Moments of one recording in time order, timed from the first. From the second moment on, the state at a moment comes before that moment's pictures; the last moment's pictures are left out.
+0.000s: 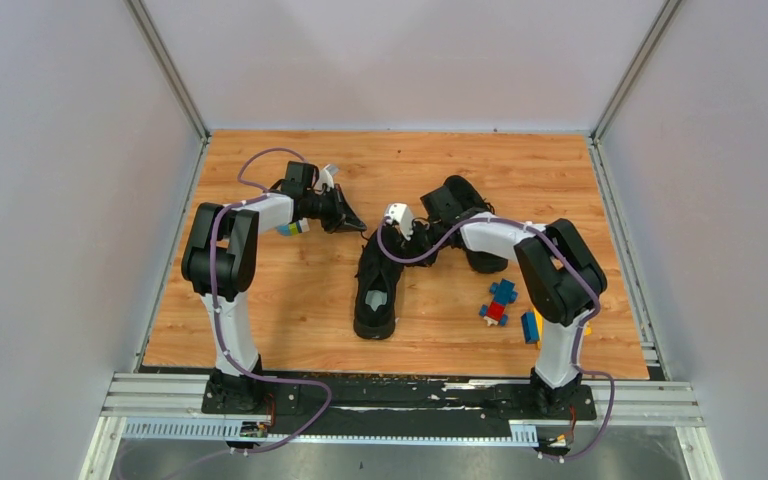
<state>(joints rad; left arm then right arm) -0.21 1.99 1.22 -0.13 0.76 -0.61 0.56 1.90 1.16 -0.26 -0.50 -0.52</state>
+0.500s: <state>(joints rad) -0.10 1.88 1.22 -0.24 0.74 -0.51 0.52 1.54 1.01 -0.50 -0.56 -0.63</state>
